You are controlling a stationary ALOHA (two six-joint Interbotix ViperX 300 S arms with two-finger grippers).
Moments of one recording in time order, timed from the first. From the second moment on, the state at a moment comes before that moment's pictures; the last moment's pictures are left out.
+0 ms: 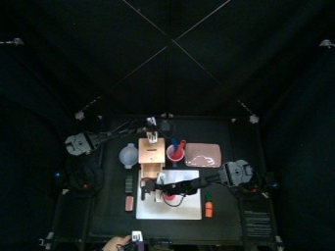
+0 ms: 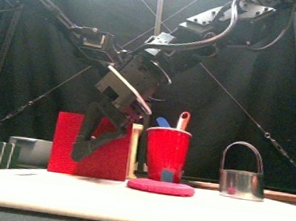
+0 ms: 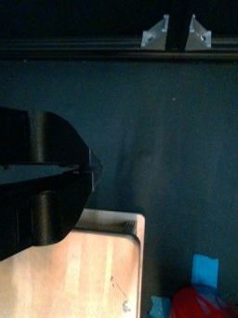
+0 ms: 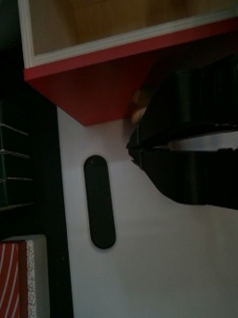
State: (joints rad) left arm 0.57 0.26 0.16 -0.07 0.70 0.57; right arm 0.13 0.45 0.17 -0.92 0.35 0.98
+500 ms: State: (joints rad) left arm 0.52 0.26 0.16 -0.08 0.71 0.58; right arm 0.08 0.45 0.15 -0.95 0.41 0.98
